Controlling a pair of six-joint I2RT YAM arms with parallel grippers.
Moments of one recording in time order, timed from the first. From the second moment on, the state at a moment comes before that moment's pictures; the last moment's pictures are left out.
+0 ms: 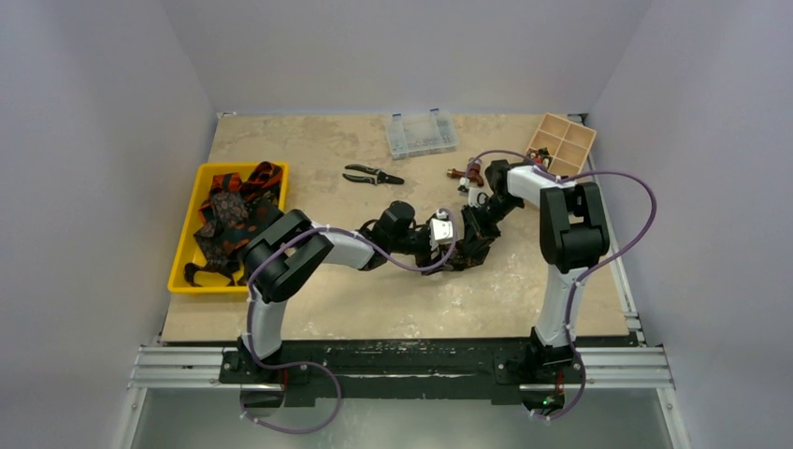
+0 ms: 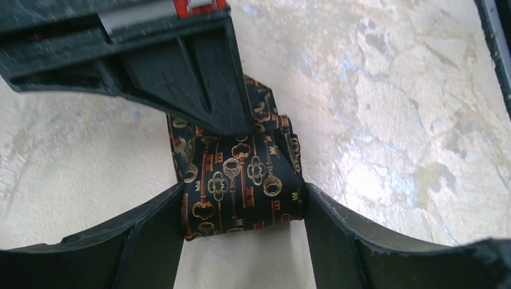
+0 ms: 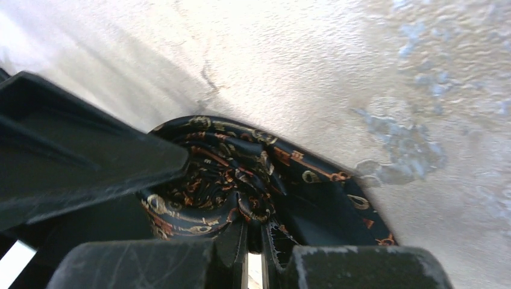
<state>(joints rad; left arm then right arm) -0.82 1.98 0.98 0.52 0.59 0.29 0.17 2.03 1.34 -0.99 -0.59 -0.19</state>
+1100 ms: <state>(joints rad) -0.85 2.27 1.00 1.14 0.58 0.00 0.25 2.07 1.43 -1.06 -0.31 -0.09</state>
